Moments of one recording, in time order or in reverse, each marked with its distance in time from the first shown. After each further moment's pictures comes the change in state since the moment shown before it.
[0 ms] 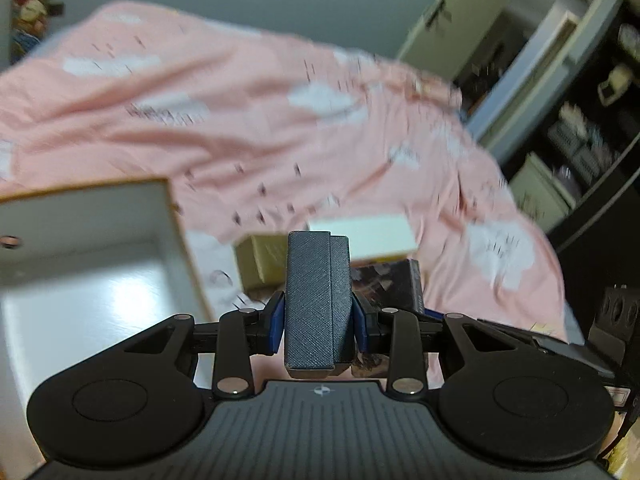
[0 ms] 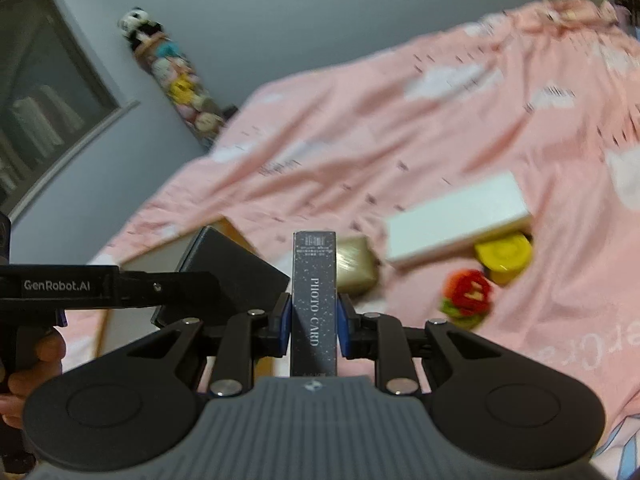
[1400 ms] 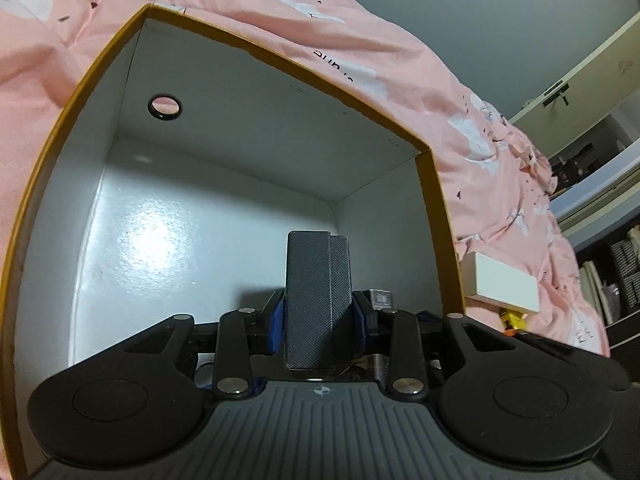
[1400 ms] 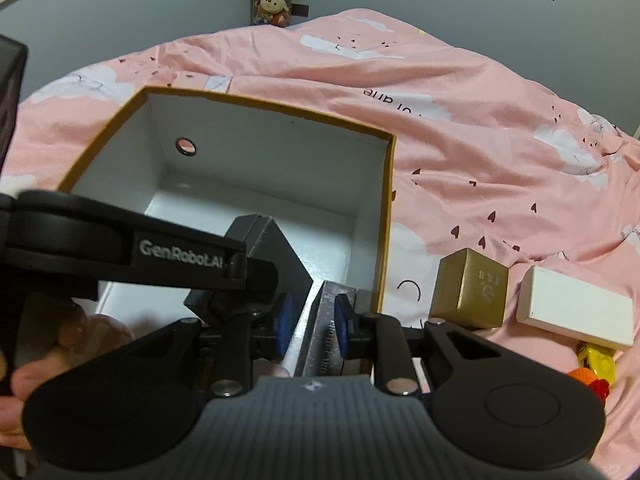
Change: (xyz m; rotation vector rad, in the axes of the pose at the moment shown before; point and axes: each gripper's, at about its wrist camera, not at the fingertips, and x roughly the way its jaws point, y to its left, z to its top) left arm 0.042 0.157 -0.049 -0.378 -0.025 0.123; right arm 0.153 0.149 -0.045 -0.554 0.215 -0.190
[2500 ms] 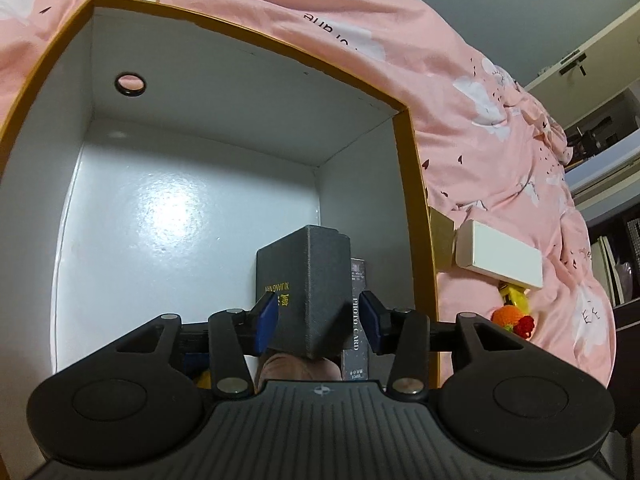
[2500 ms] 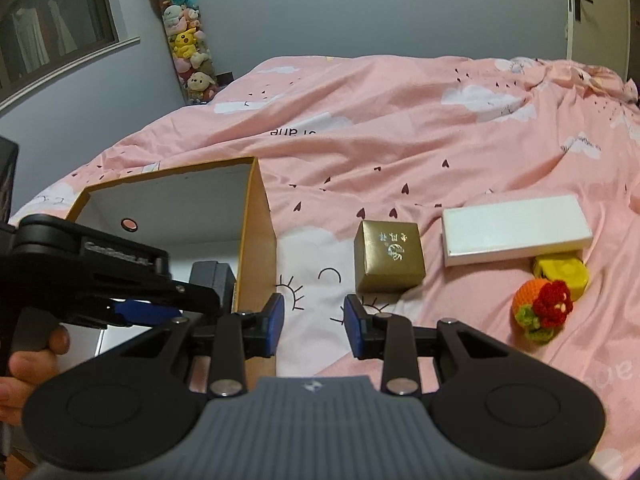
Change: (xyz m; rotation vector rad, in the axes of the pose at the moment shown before) left arm 0.005 -0.030 0.001 -0.009 0.125 0.048; right arm -0.041 -0.076 -0.055 0.350 -0.161 -0.005
